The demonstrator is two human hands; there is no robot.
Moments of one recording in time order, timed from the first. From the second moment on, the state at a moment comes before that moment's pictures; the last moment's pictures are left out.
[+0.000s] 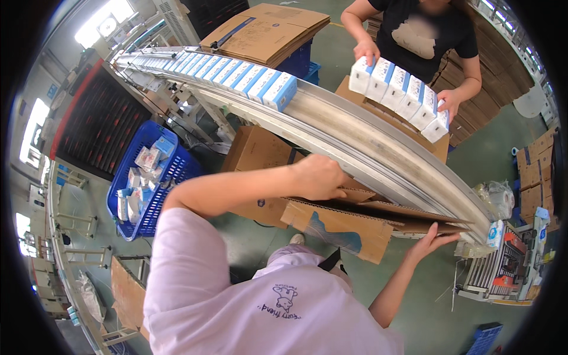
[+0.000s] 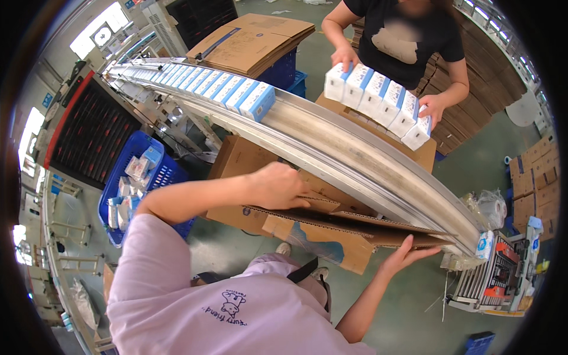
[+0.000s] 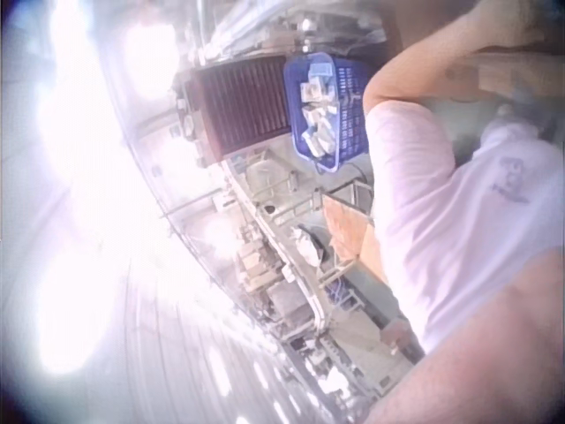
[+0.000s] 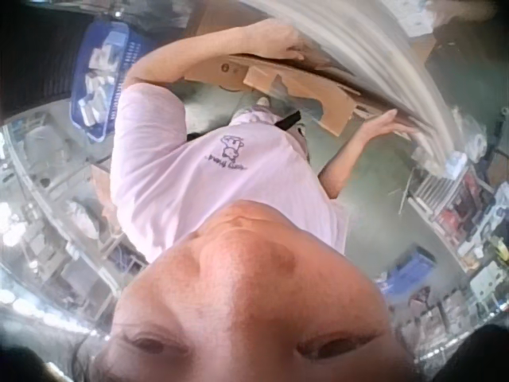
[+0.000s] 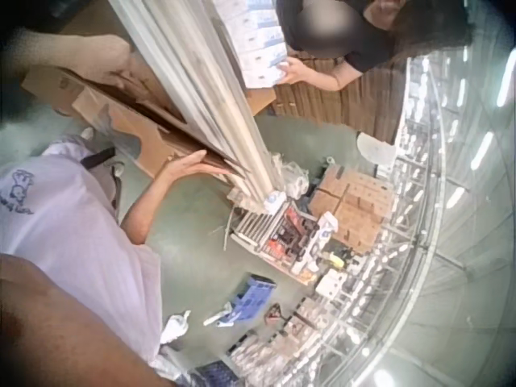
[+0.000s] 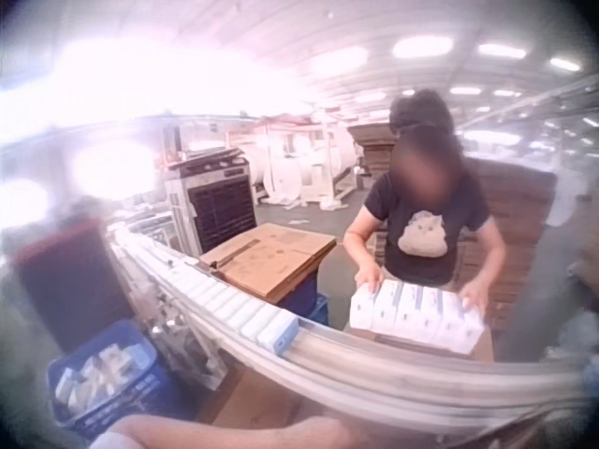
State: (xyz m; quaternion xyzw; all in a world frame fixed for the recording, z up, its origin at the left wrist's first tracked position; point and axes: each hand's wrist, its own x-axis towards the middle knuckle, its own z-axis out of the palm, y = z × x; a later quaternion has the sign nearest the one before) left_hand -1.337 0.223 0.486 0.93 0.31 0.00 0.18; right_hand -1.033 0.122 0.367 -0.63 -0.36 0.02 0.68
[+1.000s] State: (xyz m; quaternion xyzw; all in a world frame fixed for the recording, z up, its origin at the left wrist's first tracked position) left_hand -1.354 0.248 0.466 0.93 0.29 0.21 0.04; right_hand -1.131 0.102 0.405 -0.62 -0.75 -0.16 0.16
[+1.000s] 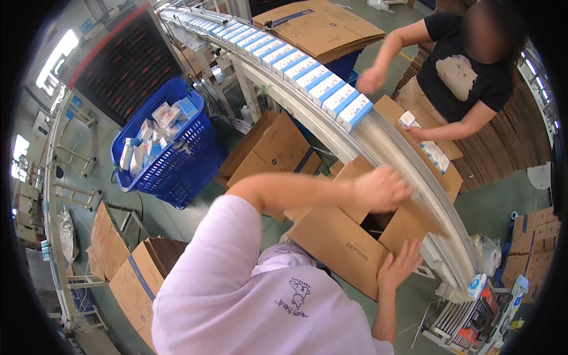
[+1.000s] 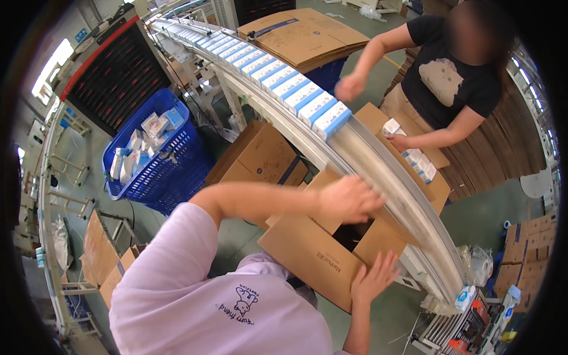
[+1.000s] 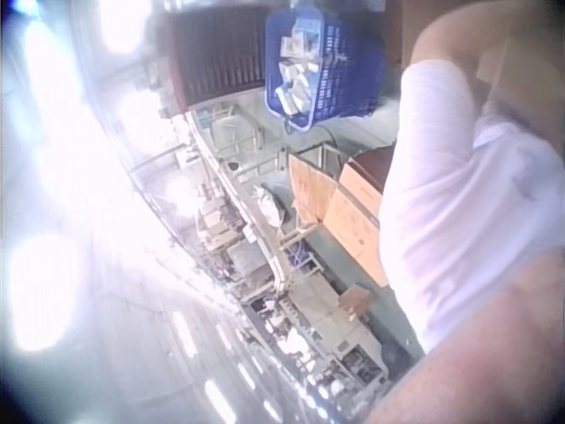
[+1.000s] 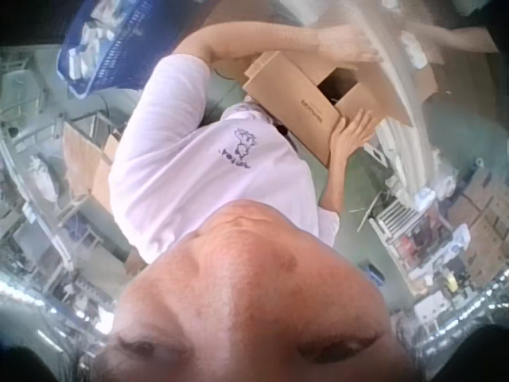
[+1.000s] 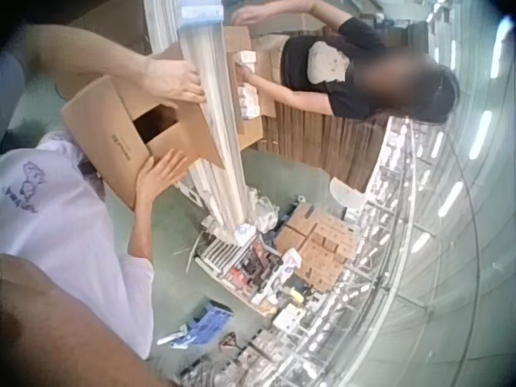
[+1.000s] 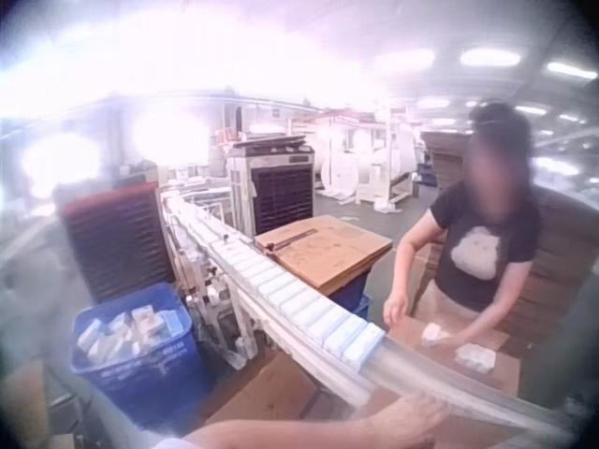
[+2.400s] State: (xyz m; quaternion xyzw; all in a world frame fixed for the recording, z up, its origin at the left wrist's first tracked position) left_hand -1.571 0.261 0.196 0.57 0.75 0.15 0.30; right_hand -1.162 0.114 0.374 -0.85 -0.50 0.09 0.14
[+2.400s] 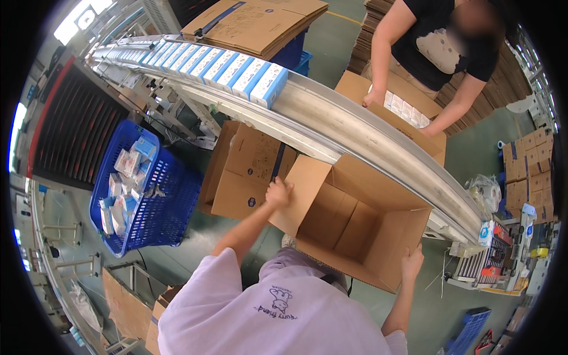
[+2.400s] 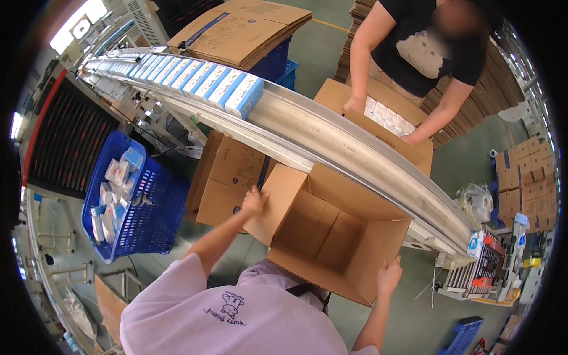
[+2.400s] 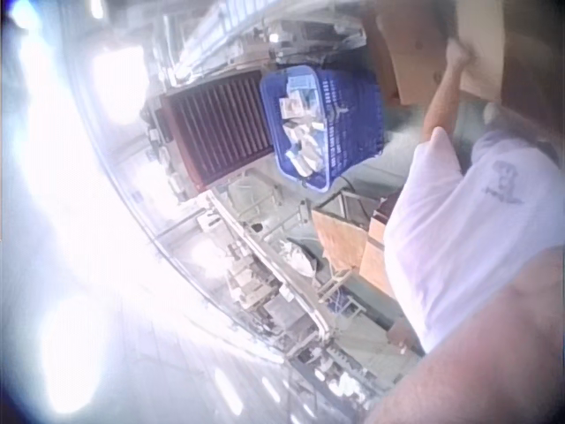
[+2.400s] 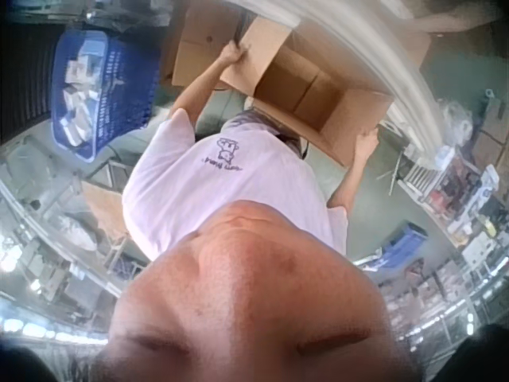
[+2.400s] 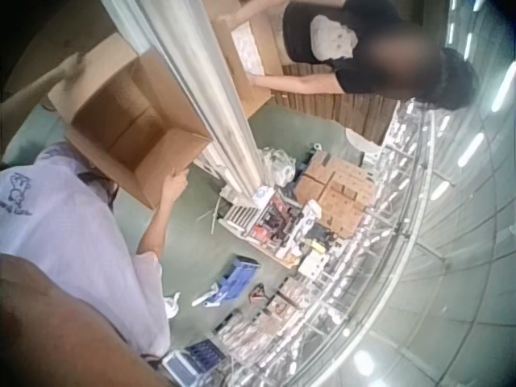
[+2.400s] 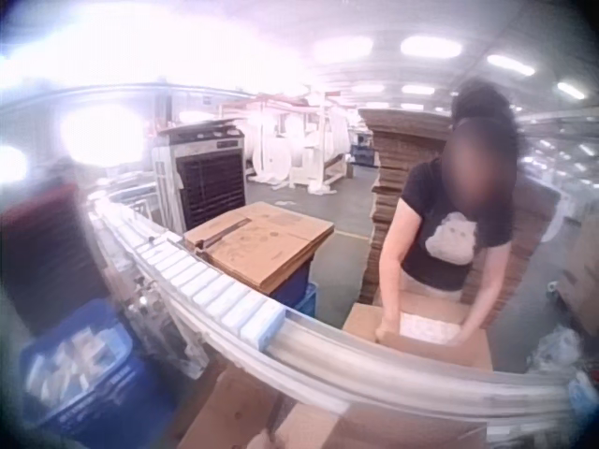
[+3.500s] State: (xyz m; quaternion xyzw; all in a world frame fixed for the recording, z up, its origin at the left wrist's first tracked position) left_hand -1.533 0.235 0.259 0.72 0.56 -0.19 0.35; right_hand -1.152 0.129 0.224 -0.85 -0.46 0.09 0.23
